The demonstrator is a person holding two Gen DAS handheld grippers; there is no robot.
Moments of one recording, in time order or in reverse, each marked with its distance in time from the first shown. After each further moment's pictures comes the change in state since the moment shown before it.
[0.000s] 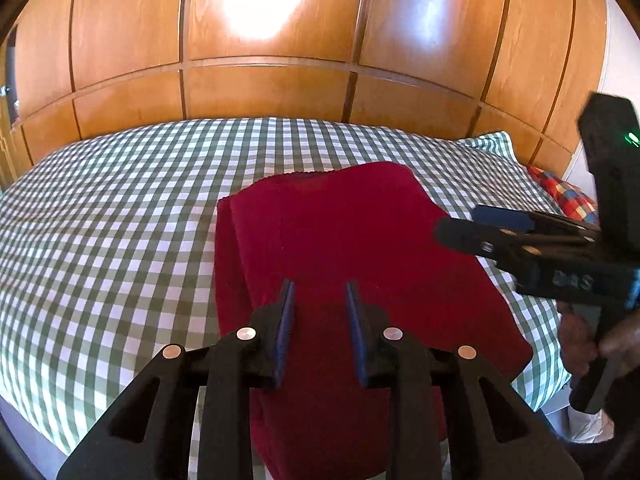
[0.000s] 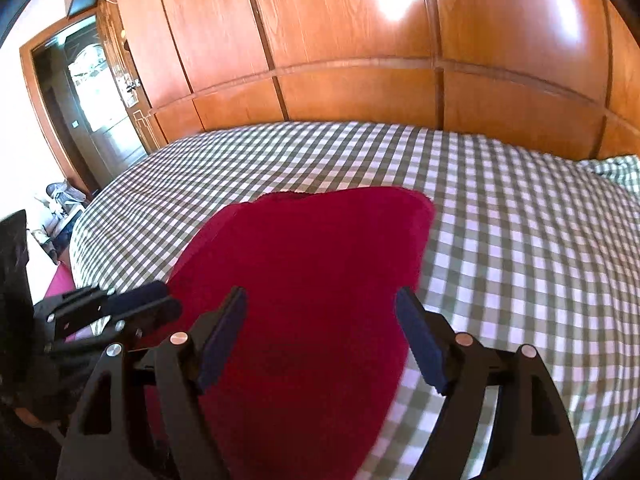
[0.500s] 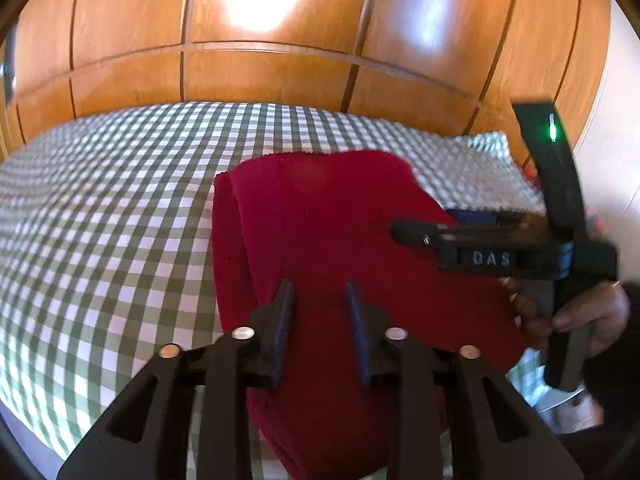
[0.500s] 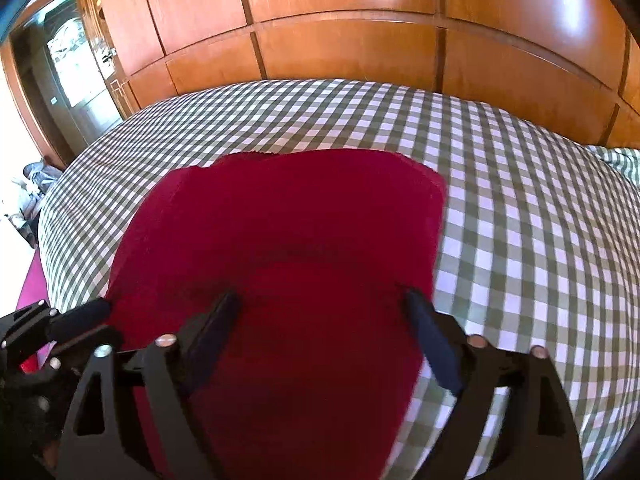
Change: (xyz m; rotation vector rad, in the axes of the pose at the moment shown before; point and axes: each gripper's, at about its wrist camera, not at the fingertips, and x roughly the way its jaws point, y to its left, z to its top) left arm 0.000 0.015 -0.014 -0.067 0.004 -0.079; right arm 0.044 -0.015 -0.001 0.019 0.094 -0.064
